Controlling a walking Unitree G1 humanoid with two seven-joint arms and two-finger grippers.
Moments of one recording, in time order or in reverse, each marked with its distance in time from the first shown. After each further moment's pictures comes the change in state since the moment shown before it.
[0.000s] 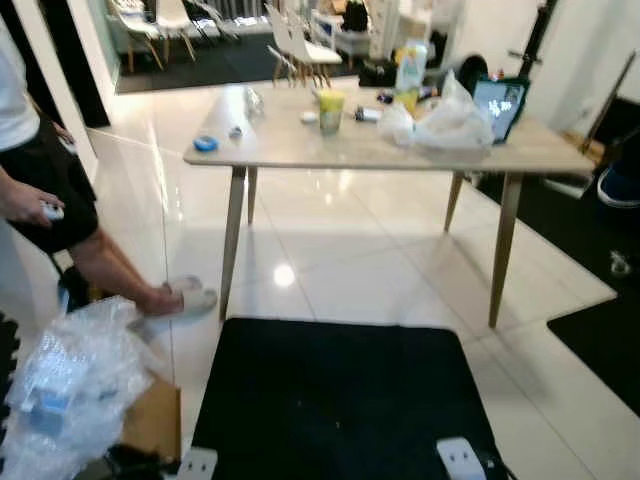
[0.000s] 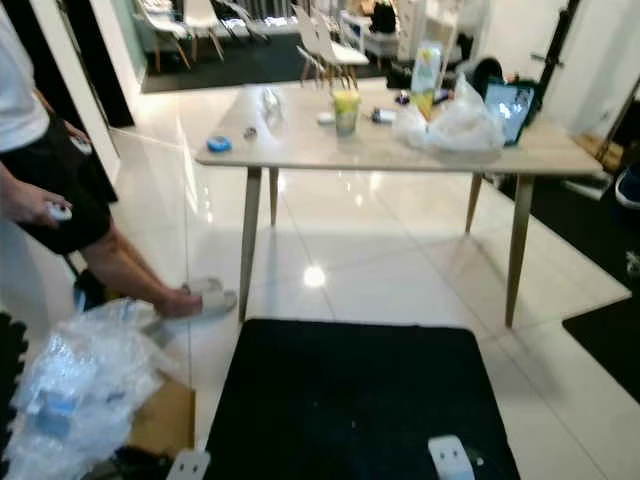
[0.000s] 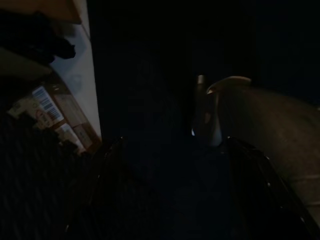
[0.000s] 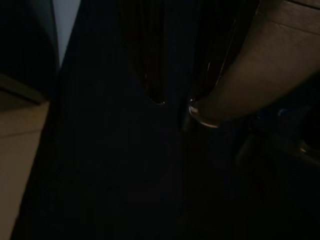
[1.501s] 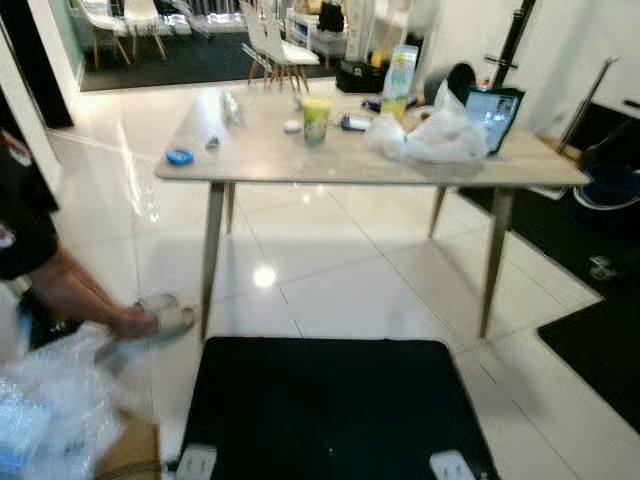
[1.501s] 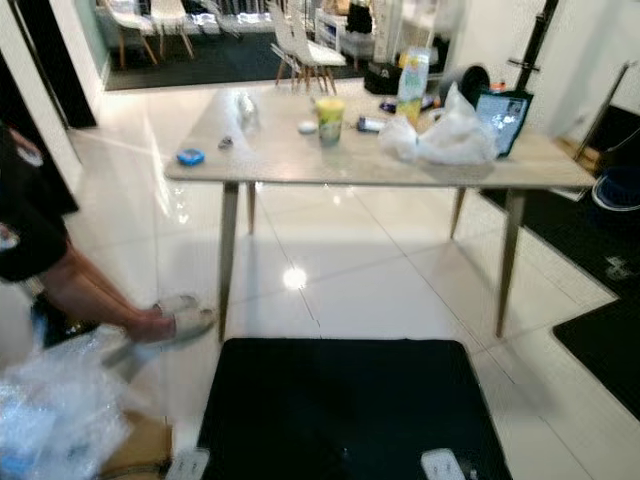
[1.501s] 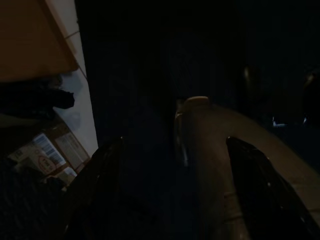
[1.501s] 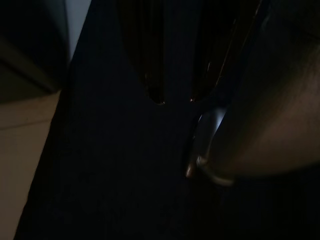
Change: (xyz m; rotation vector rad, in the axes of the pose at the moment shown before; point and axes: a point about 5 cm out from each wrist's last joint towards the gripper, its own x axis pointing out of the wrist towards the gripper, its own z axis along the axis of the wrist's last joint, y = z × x) left arm 0.000 -0.002 0.000 -0.008 0.003 -0.032; right arm -0.001 0.001 -0.013 -0.033 0.050 -0.002
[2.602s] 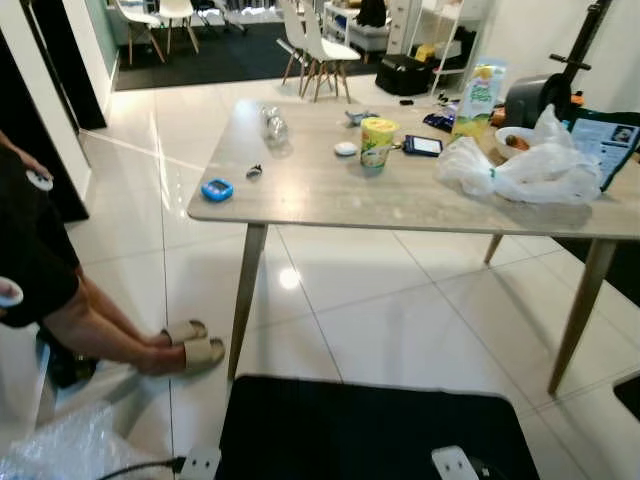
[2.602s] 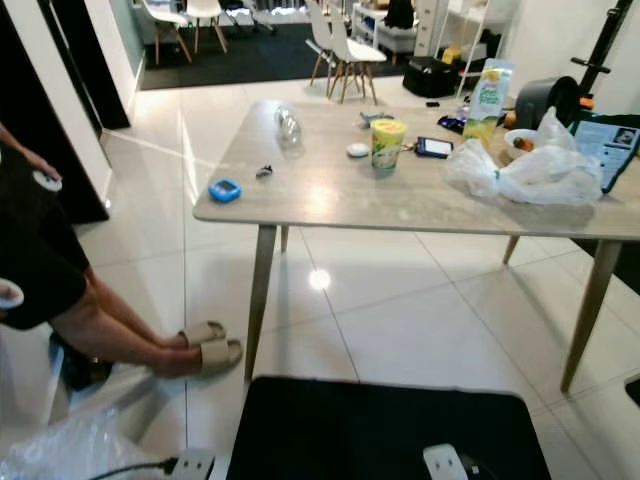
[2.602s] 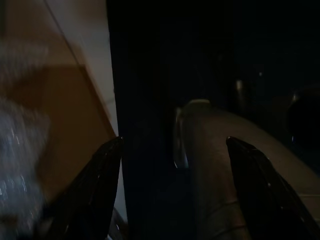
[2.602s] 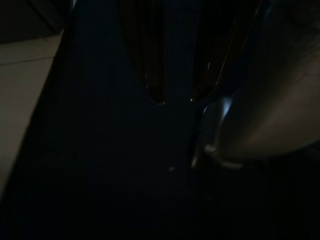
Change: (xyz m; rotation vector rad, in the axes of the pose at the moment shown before) left arm 0.000 0.000 0.003 0.004 -0.006 -0.006; right arm 0.001 0.001 0.008 0.006 -0.015 0.000
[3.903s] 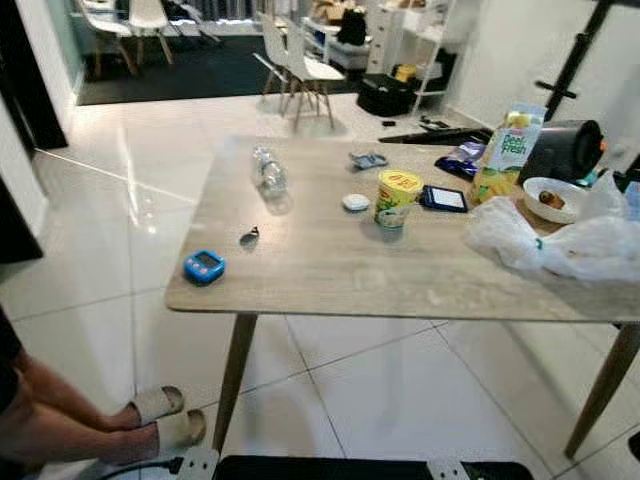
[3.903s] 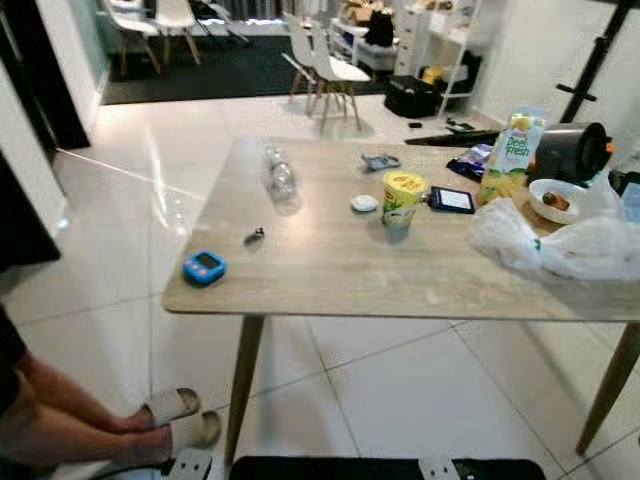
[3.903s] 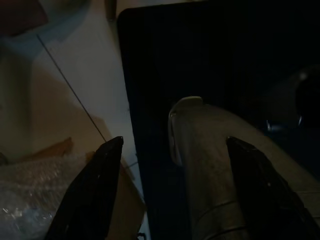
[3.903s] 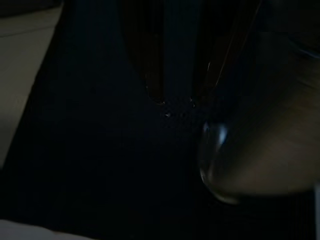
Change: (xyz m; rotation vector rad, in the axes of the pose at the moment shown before) left arm -0.001 0.001 -0.007 0.005 0.017 0.002; right arm -0.001 0.004 -0.012 0.001 0.043 0.001
